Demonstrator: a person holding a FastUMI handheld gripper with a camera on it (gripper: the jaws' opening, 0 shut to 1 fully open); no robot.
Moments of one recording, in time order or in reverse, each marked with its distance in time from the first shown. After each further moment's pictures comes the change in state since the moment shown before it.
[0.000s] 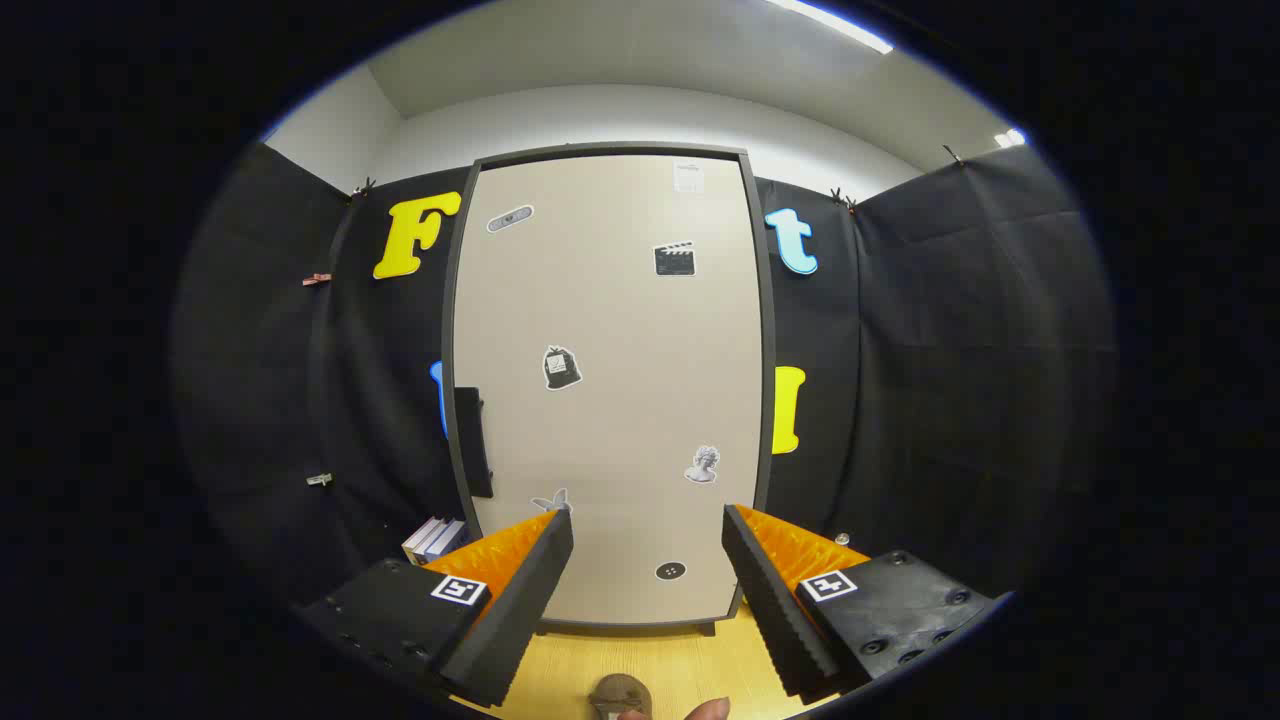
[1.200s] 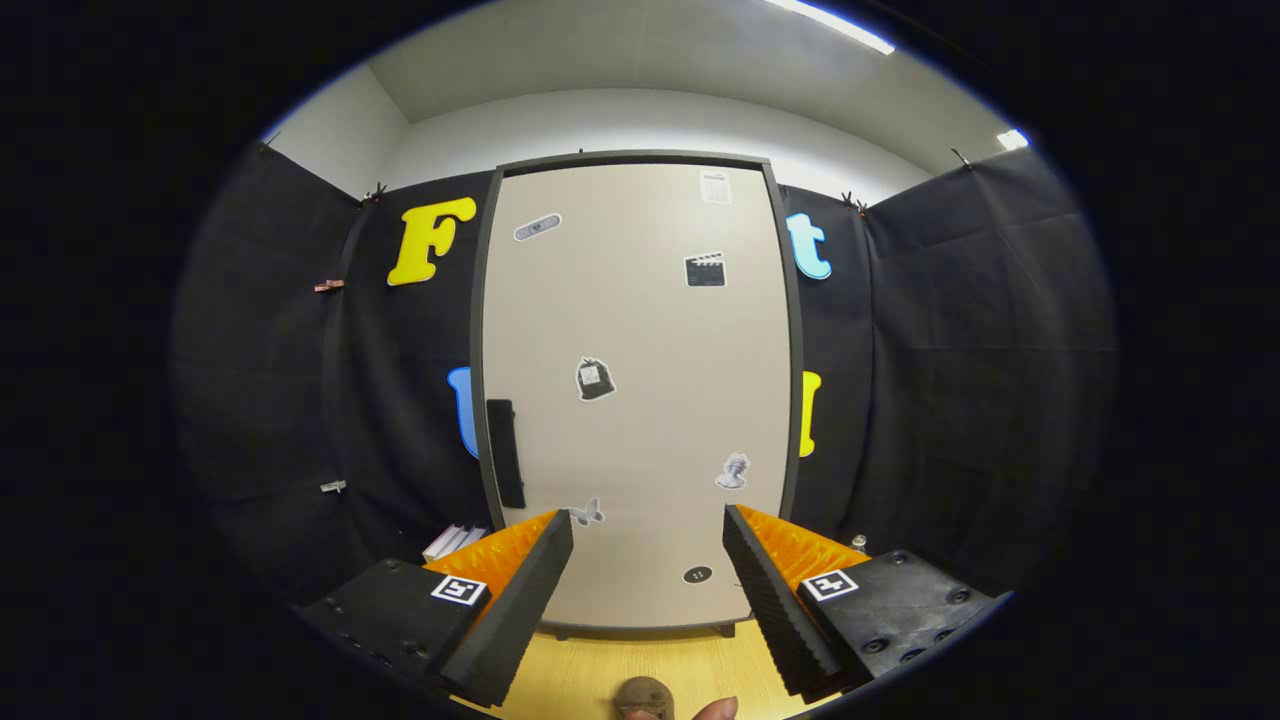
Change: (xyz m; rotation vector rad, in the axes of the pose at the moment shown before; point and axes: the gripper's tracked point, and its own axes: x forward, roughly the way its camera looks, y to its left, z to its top) arm 0.001 0.046 0.021 0.015 -0.033 0.050
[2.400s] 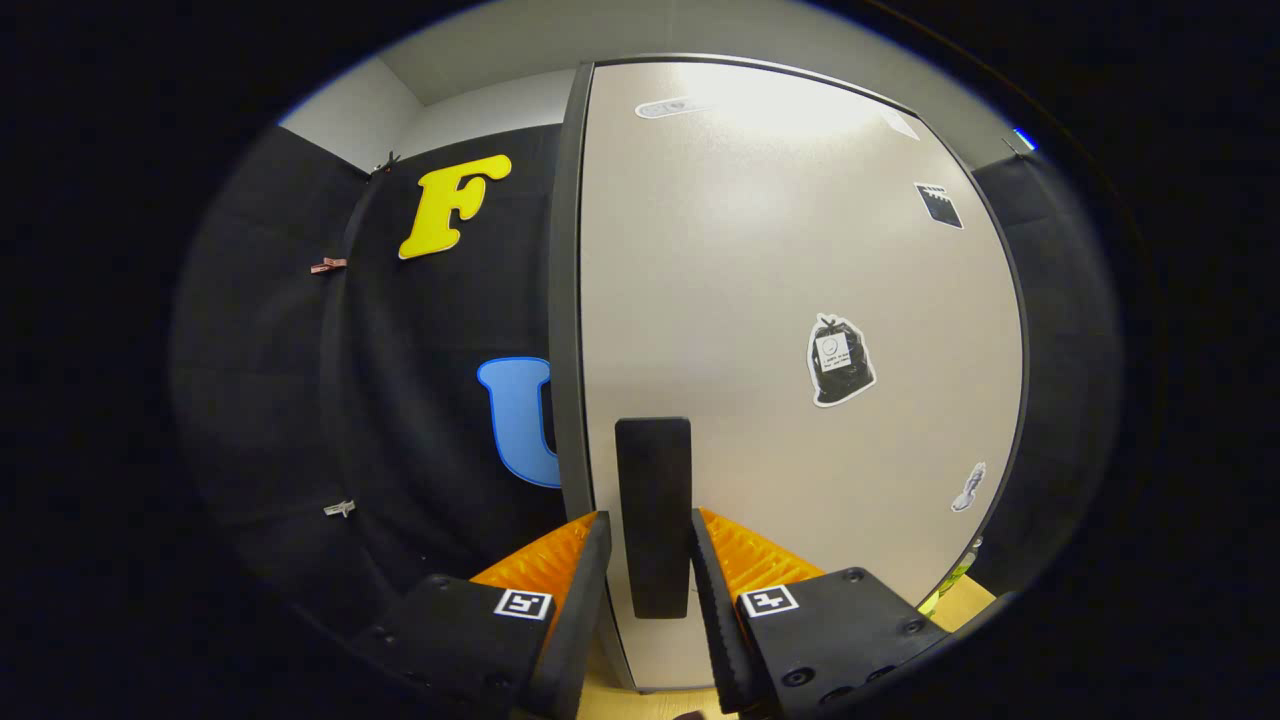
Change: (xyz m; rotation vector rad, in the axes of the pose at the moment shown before) arm 0.191 0.136 -0.054 0.019 0.057 0.043
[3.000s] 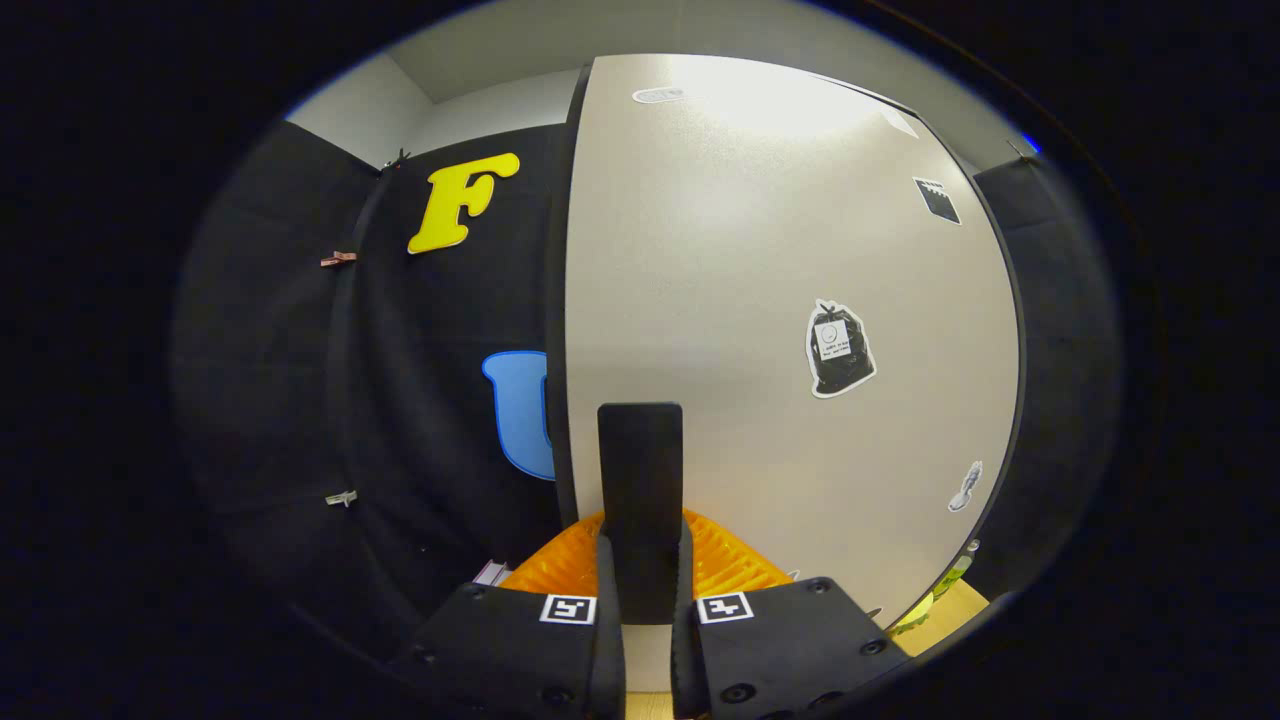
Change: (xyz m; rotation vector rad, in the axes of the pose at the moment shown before) arm -0.030 -0.006 0.000 -0.009 -0.019 0.053
